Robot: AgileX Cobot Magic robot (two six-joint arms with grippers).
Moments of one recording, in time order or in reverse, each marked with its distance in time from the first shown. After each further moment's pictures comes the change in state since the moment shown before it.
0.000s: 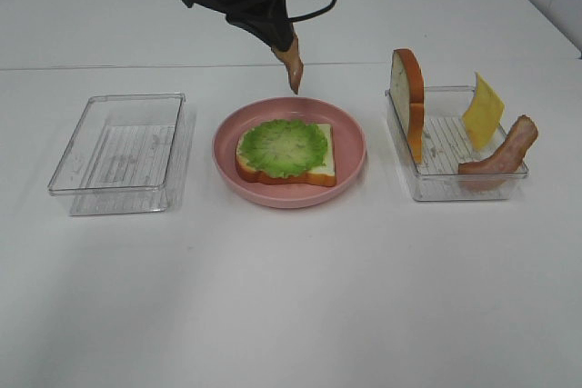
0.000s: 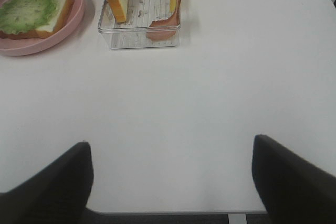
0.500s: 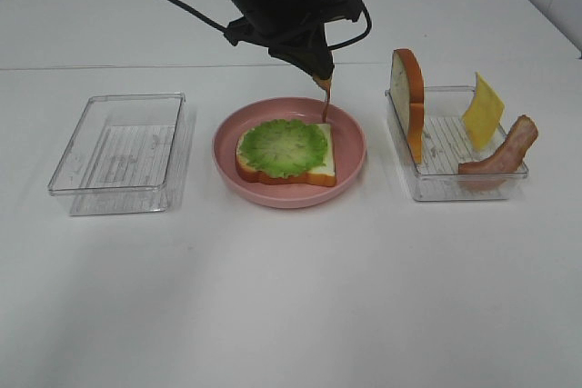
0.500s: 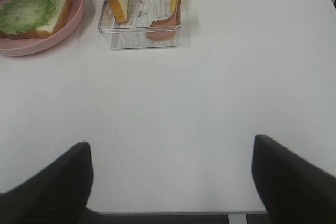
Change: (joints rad) left arm -0.023 0.123 -0.075 -0.152 -0.002 0.028; right arm 0.000 0.000 0.000 0.000 0.000 0.000
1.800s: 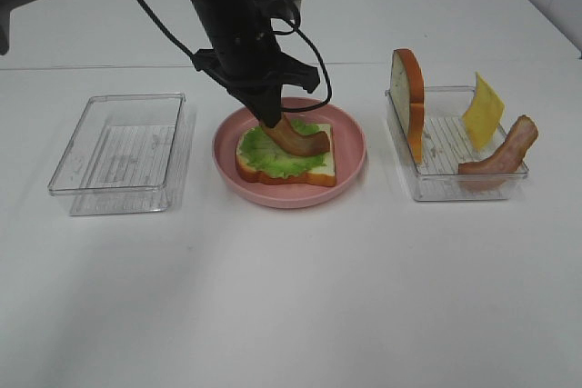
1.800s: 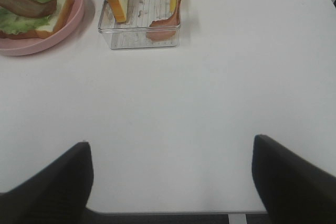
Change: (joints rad) left arm 0.003 0.073 -0.002 0.275 0.133 0.021; right arm 0.000 0.000 0.000 0.000 0.000 0.000
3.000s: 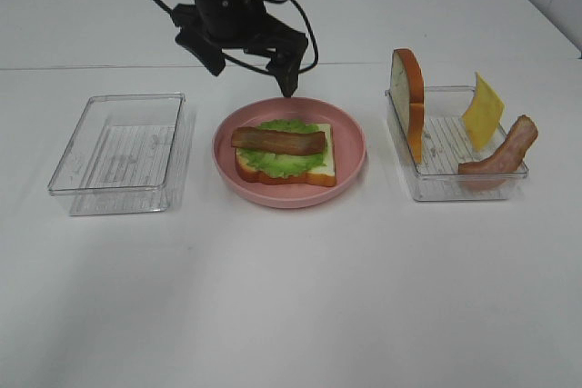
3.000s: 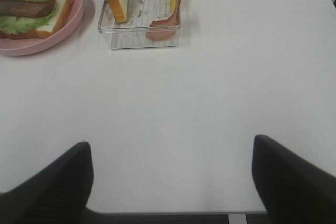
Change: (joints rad) left arm 0.000 -0.062 -0.077 0.151 0.008 -0.083; right arm 0.000 0.000 0.000 0.000 0.000 0.000
